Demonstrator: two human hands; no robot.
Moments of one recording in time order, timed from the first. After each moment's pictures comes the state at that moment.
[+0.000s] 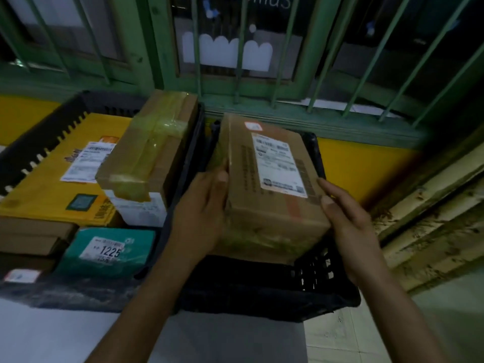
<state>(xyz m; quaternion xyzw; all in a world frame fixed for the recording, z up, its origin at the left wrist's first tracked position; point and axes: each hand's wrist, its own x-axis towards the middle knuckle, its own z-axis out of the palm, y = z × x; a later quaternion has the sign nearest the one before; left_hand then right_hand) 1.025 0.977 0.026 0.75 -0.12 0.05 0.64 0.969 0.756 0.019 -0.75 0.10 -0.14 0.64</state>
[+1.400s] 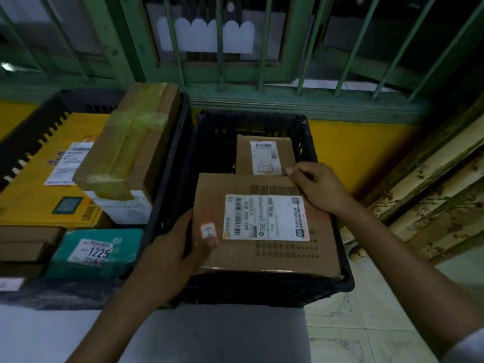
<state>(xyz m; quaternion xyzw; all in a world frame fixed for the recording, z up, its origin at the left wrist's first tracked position) 0.990 1.012 -0.001 0.88 -0.13 -0.12 0.43 1.046 0.716 -0.007 -0.91 -0.02 -0.07 0.42</state>
